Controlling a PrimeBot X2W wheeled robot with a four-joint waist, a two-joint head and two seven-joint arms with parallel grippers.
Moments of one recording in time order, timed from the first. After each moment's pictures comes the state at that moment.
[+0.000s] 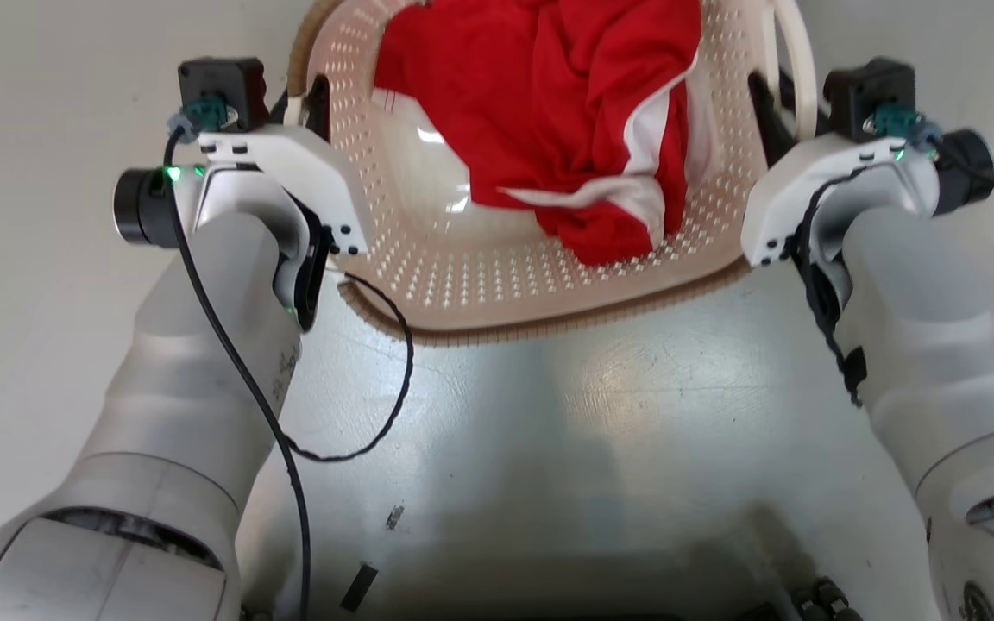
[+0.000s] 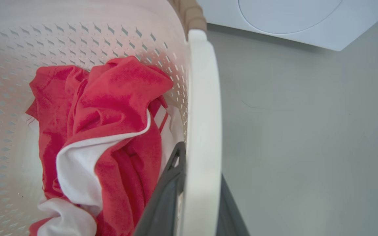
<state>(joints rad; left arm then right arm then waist) -1.12 0.03 -0.39 1.23 -0.48 -0.01 -0.26 -1.10 -0.07 0.06 1.25 -0.07 0.13 -0.25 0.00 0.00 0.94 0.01</state>
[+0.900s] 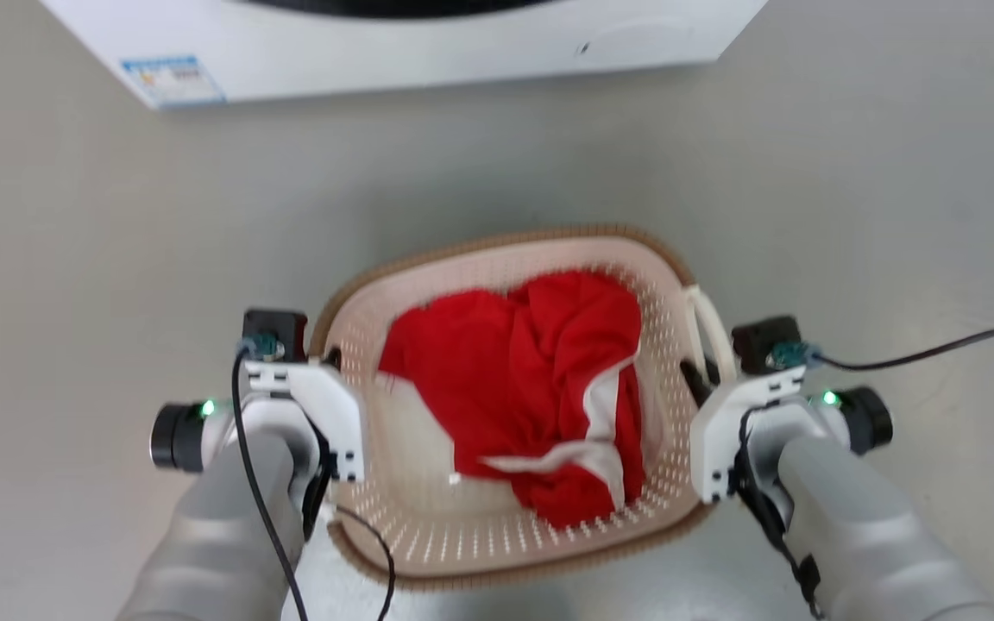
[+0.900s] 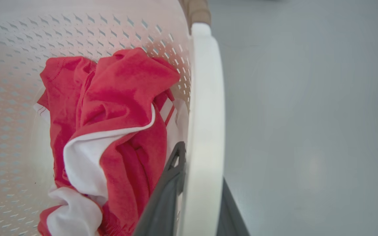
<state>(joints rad) -0.82 0.03 -0.49 1.31 -0.49 -0.01 -0.20 -0.76 -0.06 0.48 1.20 0.38 0.12 -0.10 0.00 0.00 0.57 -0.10</state>
